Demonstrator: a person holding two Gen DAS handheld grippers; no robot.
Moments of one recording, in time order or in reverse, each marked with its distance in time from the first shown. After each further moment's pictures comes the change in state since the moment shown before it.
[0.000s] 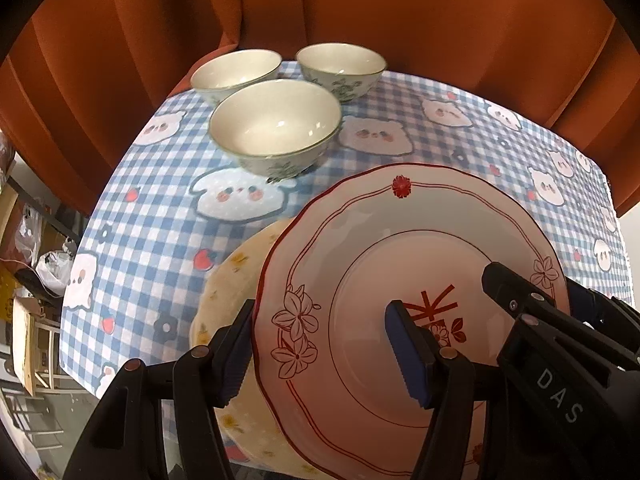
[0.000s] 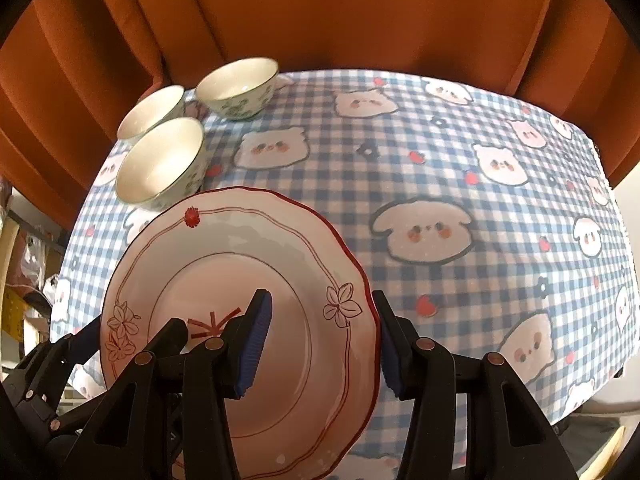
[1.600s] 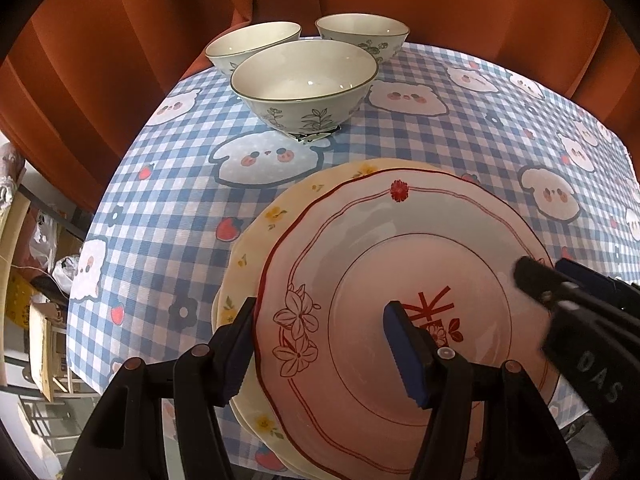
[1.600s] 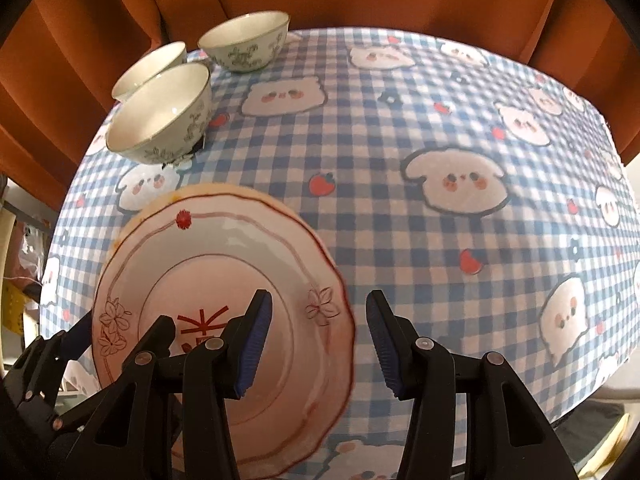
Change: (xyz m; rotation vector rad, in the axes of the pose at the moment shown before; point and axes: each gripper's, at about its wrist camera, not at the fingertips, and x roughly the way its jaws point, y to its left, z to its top) left arm 0.030 0.016 -0.026 0.032 0.020 0.086; right arm 0.033 0.013 -0.025 0.005 0.072 0.014
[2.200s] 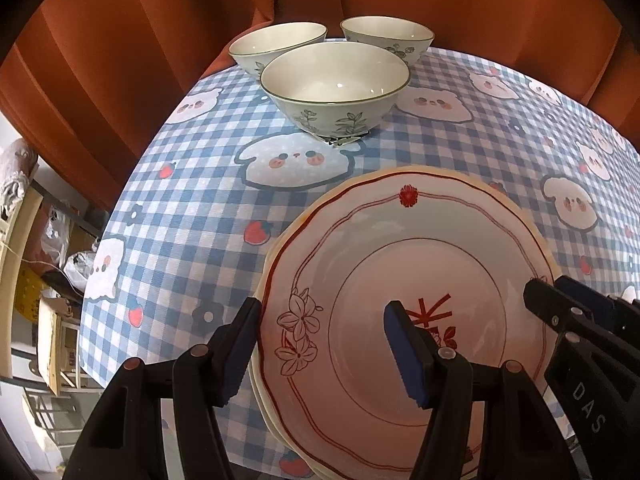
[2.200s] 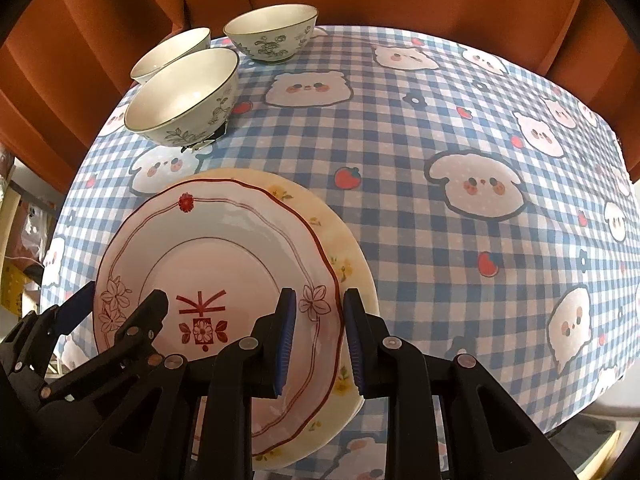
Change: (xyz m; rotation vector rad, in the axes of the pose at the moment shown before) left arm 0.001 0.013 0.000 -0.019 -0.015 0.054; right arm 0.007 0.018 -0.004 -0.052 0.014 -0.004
